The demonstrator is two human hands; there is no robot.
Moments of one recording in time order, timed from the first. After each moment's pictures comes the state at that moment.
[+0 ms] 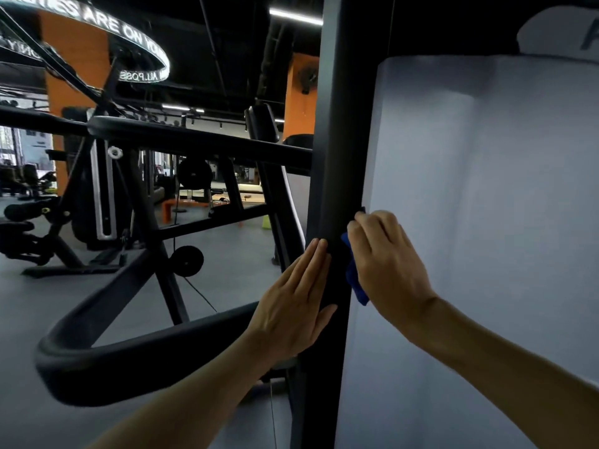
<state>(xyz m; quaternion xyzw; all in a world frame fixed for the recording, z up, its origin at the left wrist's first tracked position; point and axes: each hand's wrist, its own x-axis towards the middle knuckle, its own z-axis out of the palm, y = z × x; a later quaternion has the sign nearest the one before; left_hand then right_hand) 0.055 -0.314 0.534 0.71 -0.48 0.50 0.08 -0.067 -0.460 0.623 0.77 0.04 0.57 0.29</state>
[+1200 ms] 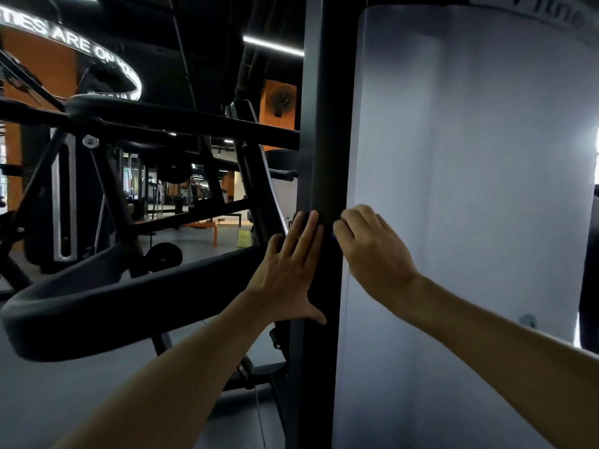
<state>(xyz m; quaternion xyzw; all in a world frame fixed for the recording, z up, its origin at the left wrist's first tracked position) 0.054 -0.307 0.473 0.76 -0.48 0.44 -0.01 -0.077 -0.453 0.516 0.76 0.01 0.54 0.36</state>
